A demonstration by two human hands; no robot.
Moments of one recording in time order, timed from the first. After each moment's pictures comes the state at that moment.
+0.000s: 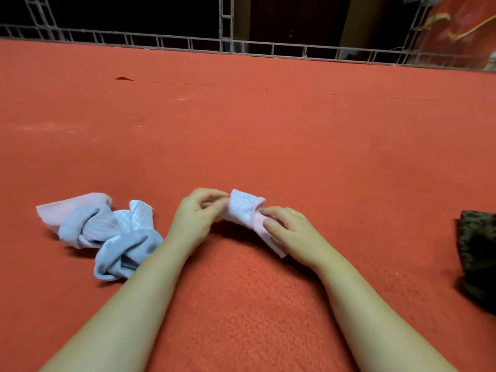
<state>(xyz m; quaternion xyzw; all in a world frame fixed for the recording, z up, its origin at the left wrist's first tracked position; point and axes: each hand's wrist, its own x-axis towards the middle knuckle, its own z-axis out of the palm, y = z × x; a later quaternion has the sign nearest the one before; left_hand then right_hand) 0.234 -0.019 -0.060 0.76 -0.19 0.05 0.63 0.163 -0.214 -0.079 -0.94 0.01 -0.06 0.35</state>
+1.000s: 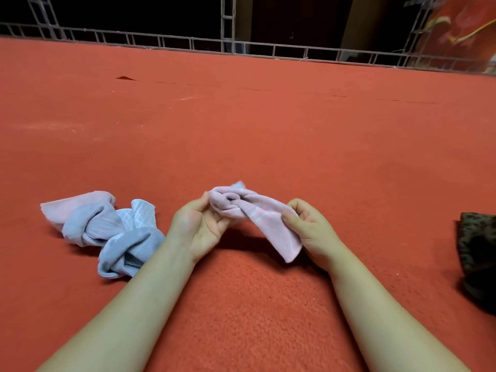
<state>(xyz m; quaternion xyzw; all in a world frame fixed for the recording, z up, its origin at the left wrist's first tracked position) 0.224 -0.017 -0.044 0.31 -0.01 -0.30 0.90 0.151 -0.217 -0.068 -0.75 0.00 -0.10 0.65</state>
